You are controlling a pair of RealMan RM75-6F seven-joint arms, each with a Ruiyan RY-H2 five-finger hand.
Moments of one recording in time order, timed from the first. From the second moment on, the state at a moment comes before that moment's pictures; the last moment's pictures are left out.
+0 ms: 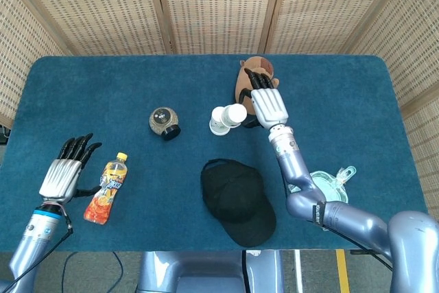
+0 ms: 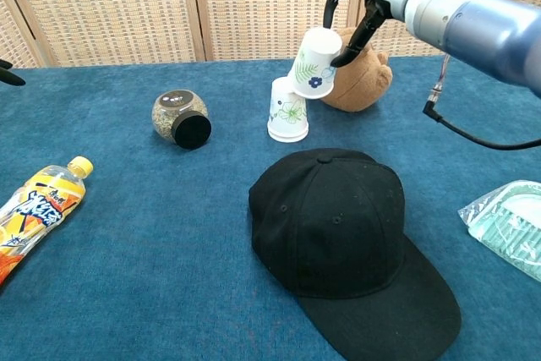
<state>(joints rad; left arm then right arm) -0.33 -1.27 -0.07 -1.64 1.38 1.26 0.16 0.98 -1.65 0.42 -1.18 -0.94 0.92 -0.20</state>
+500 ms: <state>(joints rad) -0.33 -1.27 -0.07 -1.64 1.37 1.25 0.16 1.03 -1.73 0.42 -1.05 -0.95 0.87 -0.16</state>
